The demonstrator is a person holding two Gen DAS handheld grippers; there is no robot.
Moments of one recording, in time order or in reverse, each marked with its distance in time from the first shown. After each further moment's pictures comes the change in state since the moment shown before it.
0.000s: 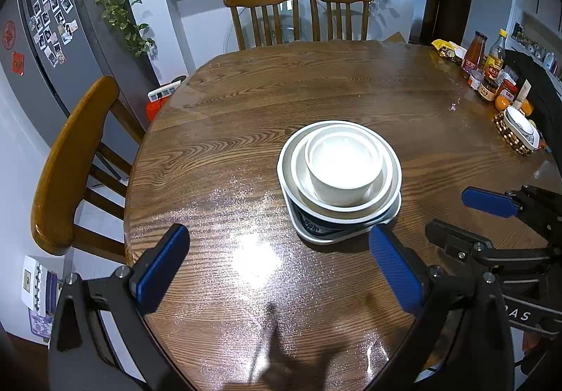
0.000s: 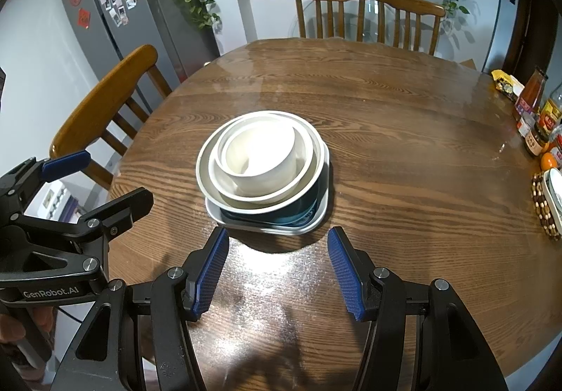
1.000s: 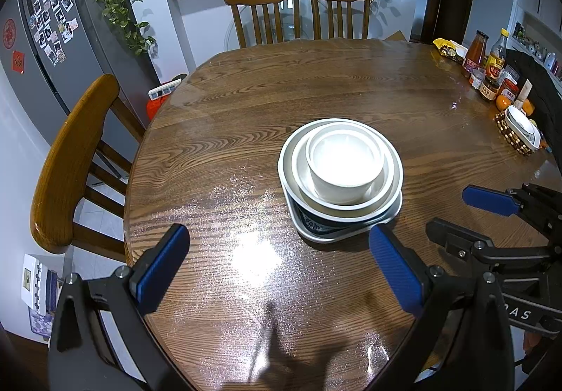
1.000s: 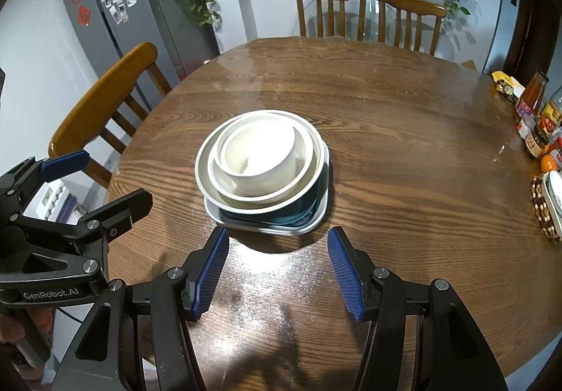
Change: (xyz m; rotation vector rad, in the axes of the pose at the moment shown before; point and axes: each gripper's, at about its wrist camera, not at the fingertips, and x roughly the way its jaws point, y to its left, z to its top) left arm 0.002 0.001 -0.002 -0.001 0.005 0.001; right arm 0.002 0.000 0.000 -0.006 0.004 -0.001
